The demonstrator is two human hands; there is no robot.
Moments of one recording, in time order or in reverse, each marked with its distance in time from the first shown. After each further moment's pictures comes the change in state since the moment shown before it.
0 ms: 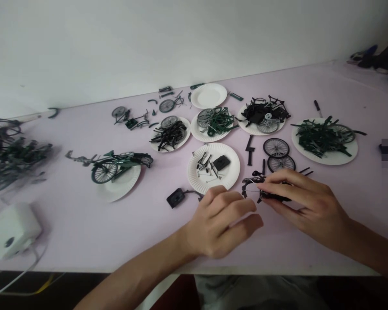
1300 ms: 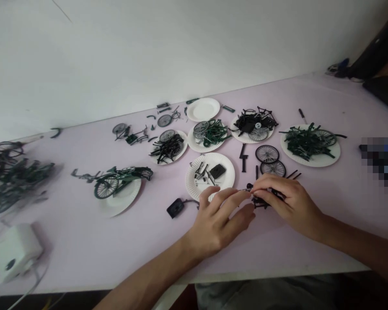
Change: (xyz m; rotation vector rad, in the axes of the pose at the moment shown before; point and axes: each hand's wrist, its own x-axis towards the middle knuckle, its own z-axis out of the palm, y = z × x) left_hand -0.003 0.000 0.018 0.183 -0.003 -0.041; right_hand 0.004 0.005 0.015 0.310 0.052 0.282
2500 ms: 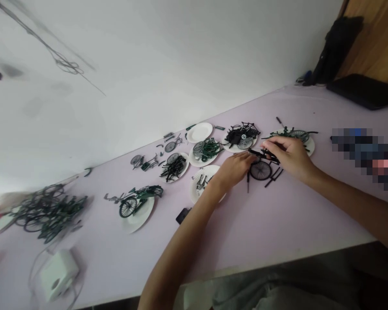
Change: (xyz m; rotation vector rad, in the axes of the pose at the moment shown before) left_hand 0.098 -0.056 0.079 -0.102 -0.651 0.023; right_hand 0.028 0.038 -0.062 -0.043 0.481 0.110
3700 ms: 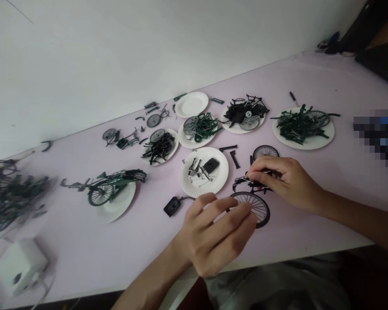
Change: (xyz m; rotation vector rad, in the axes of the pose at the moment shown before) left_hand -0.132 0.076 -0.039 -0.003 0.534 0.144; right_hand -0.045 -0.034 0.031 0.061 -0.507 0.007
